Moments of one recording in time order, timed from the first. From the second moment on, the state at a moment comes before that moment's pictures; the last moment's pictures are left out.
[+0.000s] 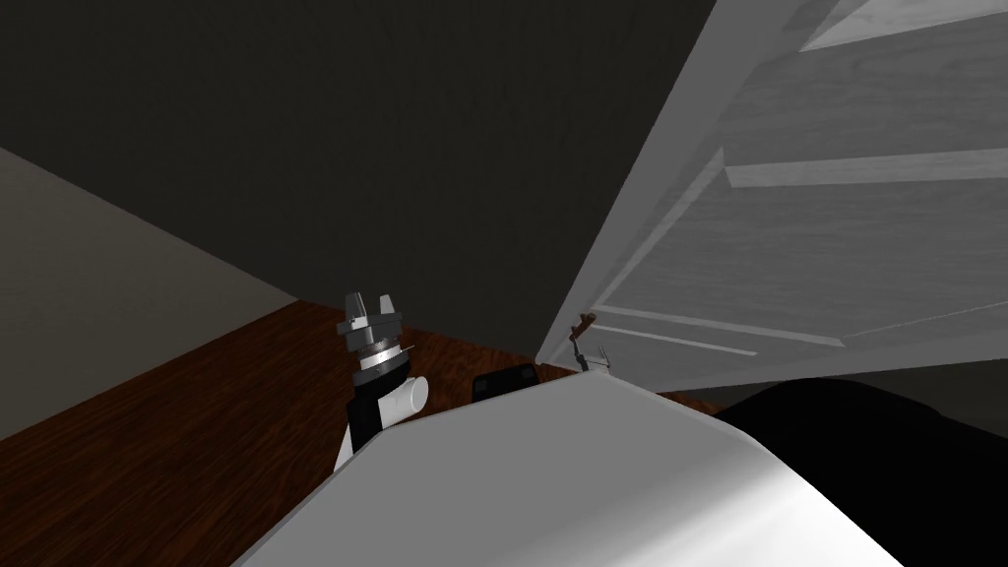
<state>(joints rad) 0.59 -0.18 0.00 -1.11 -0.38 -0.99 -1.56</state>
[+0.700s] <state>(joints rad) 0.54 -0.23 -0.04 -1.07 -0.41 -0.95 -1.59</state>
